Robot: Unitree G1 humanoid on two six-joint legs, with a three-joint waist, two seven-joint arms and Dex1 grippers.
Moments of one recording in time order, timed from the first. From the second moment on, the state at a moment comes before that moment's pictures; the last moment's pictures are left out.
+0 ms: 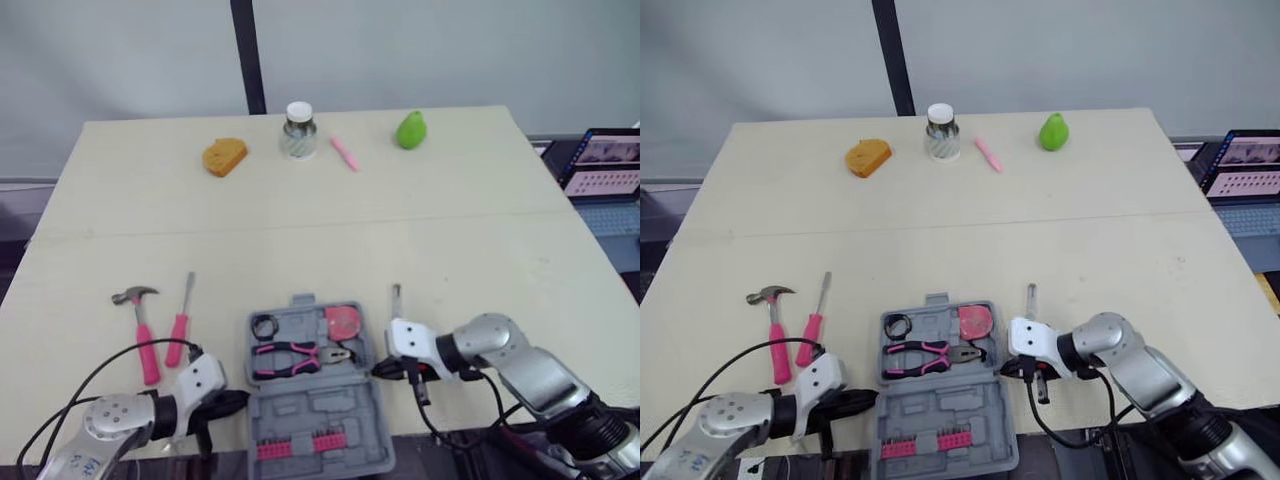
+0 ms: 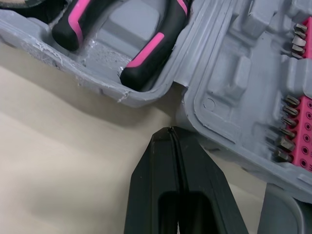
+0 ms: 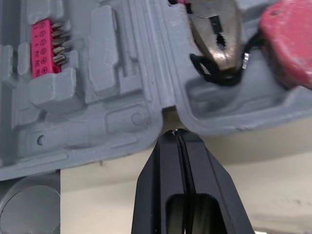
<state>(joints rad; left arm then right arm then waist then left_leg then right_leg) 0.34 0.72 -0.01 -0.37 -0.23 0.36 -0.83 -0.27 -0.78 0.43 -0.26 0.11 0.46 1.17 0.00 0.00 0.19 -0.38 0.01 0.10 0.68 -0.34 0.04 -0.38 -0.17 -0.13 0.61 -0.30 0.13</state>
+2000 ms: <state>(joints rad) -0.04 0.61 -0.06 -0.05 -0.15 0.26 -0.83 -0.40 -0.63 0.38 0.01 0.01 0.36 1.08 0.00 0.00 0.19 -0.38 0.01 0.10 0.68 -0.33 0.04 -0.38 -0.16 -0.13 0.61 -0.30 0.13</state>
